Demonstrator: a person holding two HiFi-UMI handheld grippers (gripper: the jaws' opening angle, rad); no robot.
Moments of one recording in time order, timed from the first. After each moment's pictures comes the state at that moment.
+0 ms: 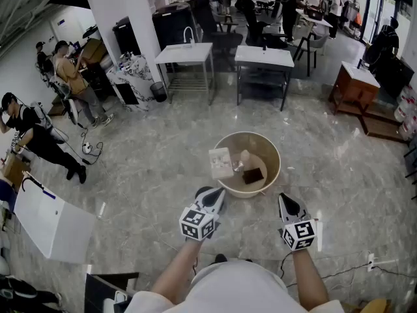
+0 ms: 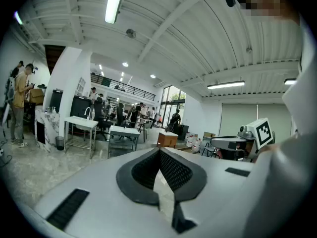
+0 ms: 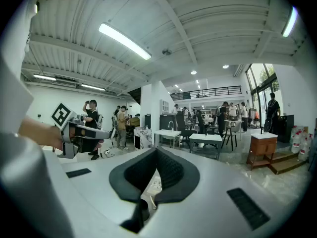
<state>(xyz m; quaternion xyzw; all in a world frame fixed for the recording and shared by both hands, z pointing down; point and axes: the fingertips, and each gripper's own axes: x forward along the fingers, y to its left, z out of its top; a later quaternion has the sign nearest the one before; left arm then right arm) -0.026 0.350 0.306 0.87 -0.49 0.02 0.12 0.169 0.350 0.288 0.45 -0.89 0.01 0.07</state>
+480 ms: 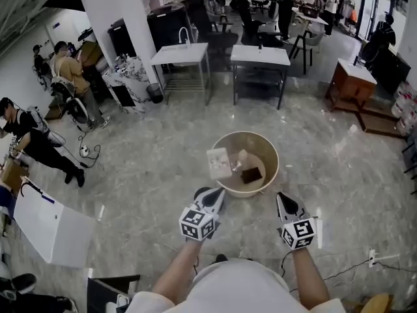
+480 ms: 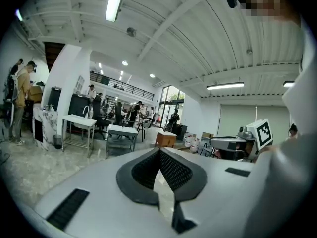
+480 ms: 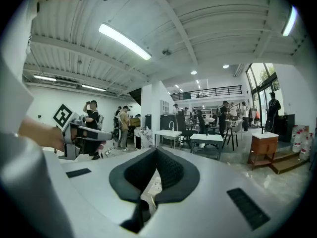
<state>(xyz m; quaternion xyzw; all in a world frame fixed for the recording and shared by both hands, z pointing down) -0.028 0.348 0.306 0.87 -0.48 0.01 0.13 0.158 0.351 0.285 0.45 -0.89 0.01 0.07</state>
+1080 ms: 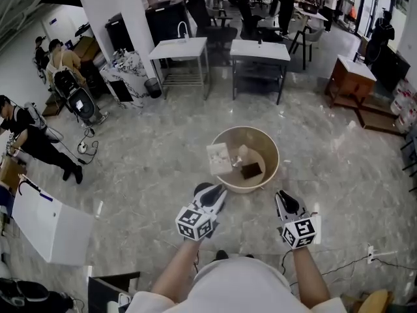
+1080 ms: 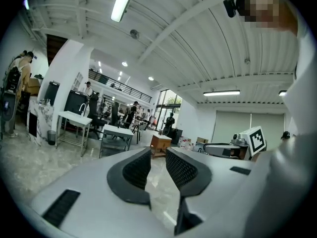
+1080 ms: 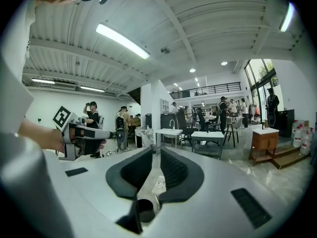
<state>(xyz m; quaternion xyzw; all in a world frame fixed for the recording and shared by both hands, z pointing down) -0.045 0.356 0.300 0.88 -0.45 -0.02 0.14 0.140 0.356 0.290 0.45 -0.89 0.03 0.06</state>
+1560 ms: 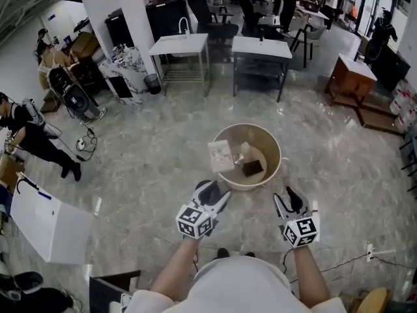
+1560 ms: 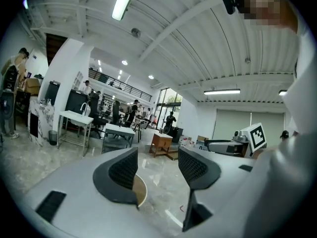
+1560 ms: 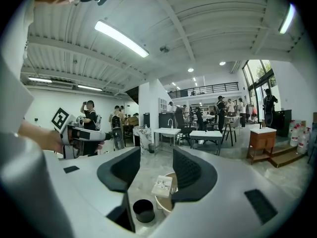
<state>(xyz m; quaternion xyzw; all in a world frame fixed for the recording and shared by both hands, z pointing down) -0.075 0.353 0.312 0.88 -0.45 -0.01 0.14 0.120 0.353 0.295 0.46 -0.89 0.03 0.07</state>
